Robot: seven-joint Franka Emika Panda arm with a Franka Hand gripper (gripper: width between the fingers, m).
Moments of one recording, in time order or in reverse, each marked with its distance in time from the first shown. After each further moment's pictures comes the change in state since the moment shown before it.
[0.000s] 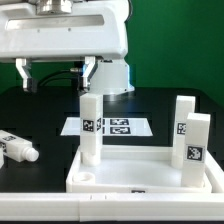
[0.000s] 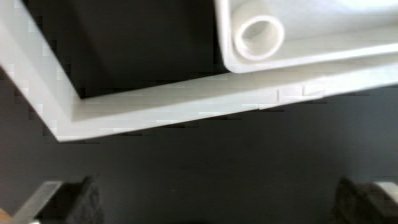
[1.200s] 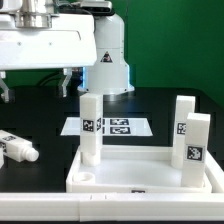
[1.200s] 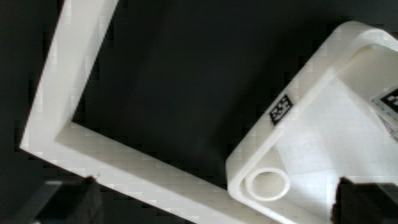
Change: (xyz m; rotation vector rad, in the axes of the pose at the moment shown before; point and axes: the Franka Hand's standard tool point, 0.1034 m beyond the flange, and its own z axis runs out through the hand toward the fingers) arm -0.032 0.039 0.007 0.098 -0.257 -0.565
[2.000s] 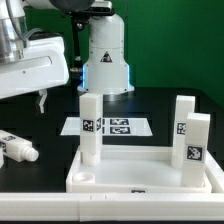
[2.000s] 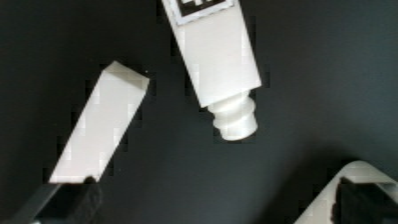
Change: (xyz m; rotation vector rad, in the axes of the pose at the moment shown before) arm -0.069 0.015 0.043 0.144 -0.146 -0.017
